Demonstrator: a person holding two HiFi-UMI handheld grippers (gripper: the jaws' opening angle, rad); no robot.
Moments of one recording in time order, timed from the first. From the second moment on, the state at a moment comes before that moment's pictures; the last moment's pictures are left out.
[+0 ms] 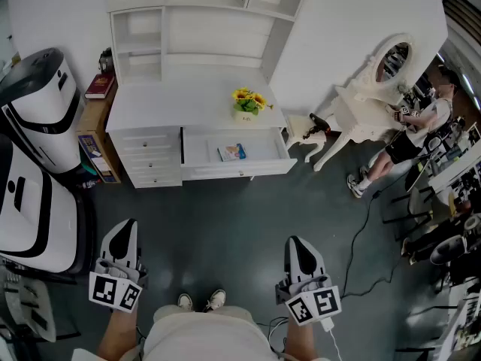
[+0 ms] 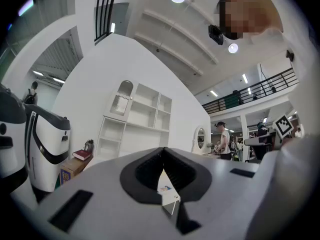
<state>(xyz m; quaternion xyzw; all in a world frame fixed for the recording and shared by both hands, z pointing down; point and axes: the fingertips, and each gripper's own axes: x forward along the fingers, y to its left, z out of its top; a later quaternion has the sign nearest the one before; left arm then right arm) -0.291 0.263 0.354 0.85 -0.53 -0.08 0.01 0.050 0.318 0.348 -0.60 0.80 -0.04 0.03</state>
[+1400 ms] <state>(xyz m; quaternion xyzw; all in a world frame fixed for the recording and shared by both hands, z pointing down) -0.236 0.235 0.353 0.82 -0.57 -0.06 0.00 0.112 0.289 0.340 -0.55 0.83 -0.05 0.09</state>
